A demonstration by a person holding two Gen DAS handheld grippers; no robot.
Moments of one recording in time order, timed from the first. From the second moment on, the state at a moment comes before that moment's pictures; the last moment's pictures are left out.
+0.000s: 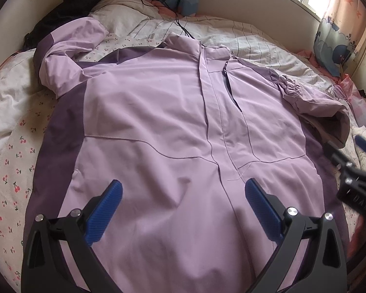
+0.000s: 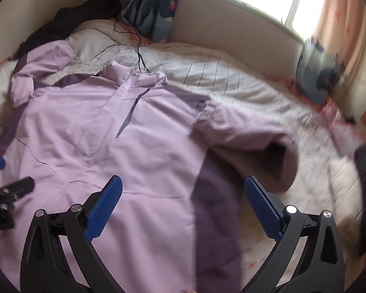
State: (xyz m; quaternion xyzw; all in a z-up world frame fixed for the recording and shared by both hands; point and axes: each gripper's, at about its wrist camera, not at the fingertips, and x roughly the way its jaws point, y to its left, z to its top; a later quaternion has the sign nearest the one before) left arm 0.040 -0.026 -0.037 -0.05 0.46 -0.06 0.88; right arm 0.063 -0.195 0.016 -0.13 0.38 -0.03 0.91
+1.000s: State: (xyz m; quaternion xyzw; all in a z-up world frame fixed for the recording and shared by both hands) left arm 0.045 -0.030 -0.045 -0.05 0.48 -0.06 0.88; right arm 0.083 -0.200 0.023 -0.21 0.35 -0.04 0.91
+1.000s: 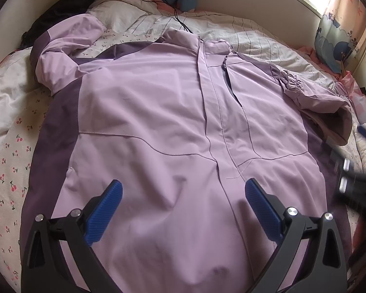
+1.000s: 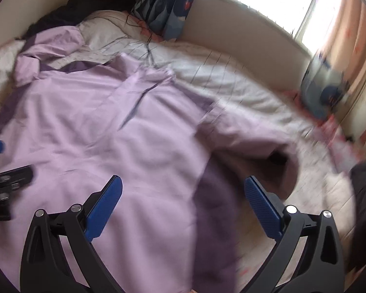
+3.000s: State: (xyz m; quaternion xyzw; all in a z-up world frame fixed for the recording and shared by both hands) left arm 0.058 -0.022 -0.077 -0.11 0.52 -0.08 0.84; right arm 0.187 -0.707 -0.059 0.44 0.31 -0.07 0.84
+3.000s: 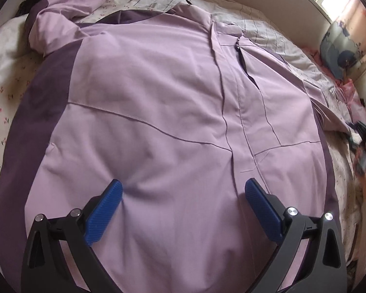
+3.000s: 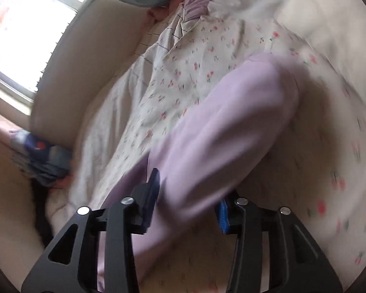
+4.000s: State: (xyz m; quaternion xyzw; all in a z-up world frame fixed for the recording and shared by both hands) left arm -0.154 0.178 -0.063 -0.10 0.58 -0.02 0.81; right arm -0.072 -0.401 -0.105 0.35 0.54 0.25 0.72
